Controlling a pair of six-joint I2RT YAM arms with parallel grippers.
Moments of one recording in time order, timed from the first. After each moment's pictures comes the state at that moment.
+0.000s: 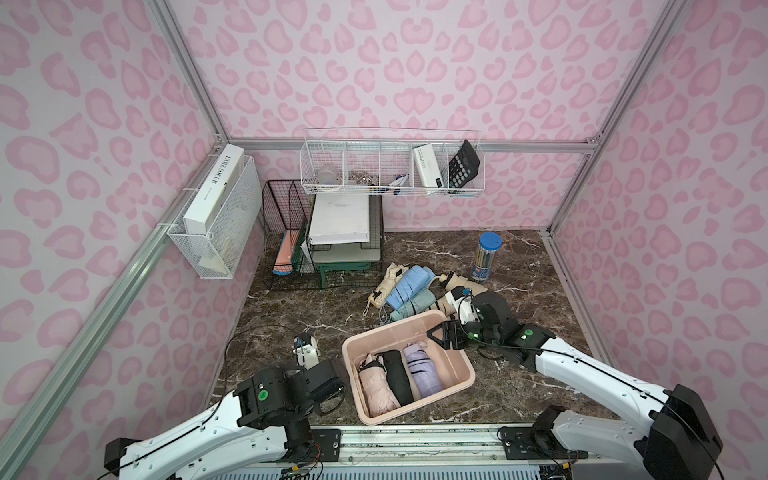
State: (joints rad) left arm -1.11 0.64 0.78 -1.32 -0.43 -1.36; right arm 0.72 1.17 0.77 -0.28 -0.33 0.51
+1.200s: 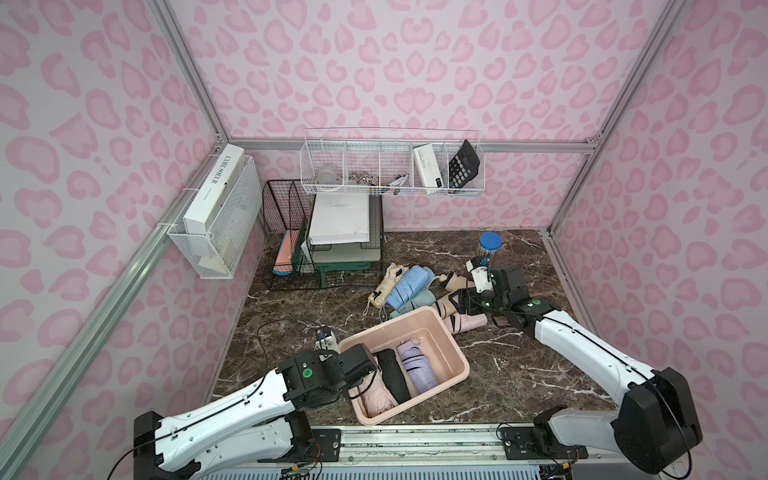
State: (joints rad) left arm -1.04 0.89 0.82 -1.21 -0.39 -1.41; right arm 0.46 1.31 0.91 -0.31 -0.20 0.24
